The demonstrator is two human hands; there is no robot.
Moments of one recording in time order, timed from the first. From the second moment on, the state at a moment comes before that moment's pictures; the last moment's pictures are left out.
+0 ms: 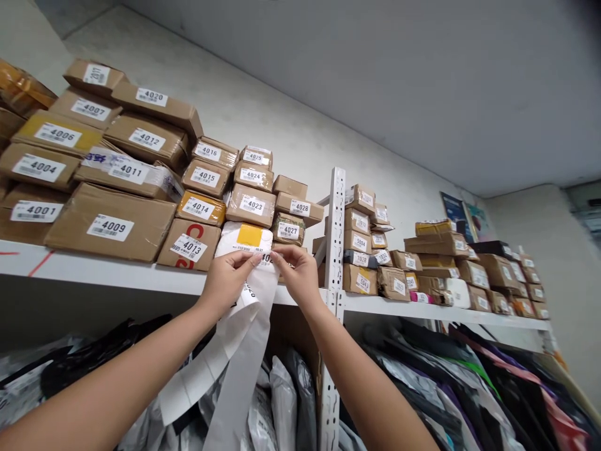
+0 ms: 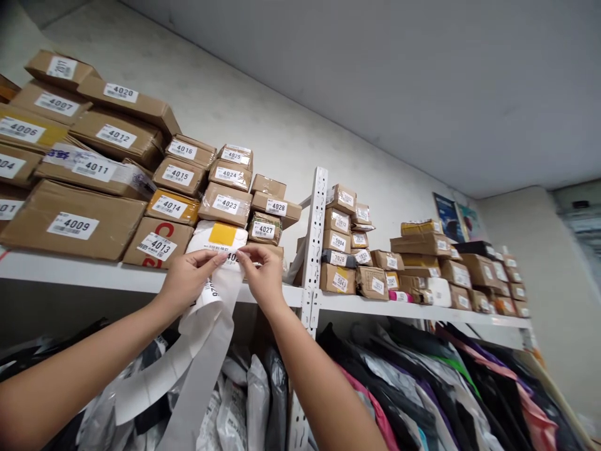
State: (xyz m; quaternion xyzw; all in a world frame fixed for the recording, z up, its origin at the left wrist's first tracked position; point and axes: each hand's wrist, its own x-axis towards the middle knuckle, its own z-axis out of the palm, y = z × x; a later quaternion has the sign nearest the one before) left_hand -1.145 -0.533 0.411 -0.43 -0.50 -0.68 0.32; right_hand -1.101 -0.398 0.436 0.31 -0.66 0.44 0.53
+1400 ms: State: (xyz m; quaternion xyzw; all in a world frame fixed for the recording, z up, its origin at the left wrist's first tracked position) left_hand -1.197 -0.582 0.397 -0.45 -0.65 -0.42 0.45; right_hand -1.132 -0.351 0.629 0.14 -0.63 0.08 0.76
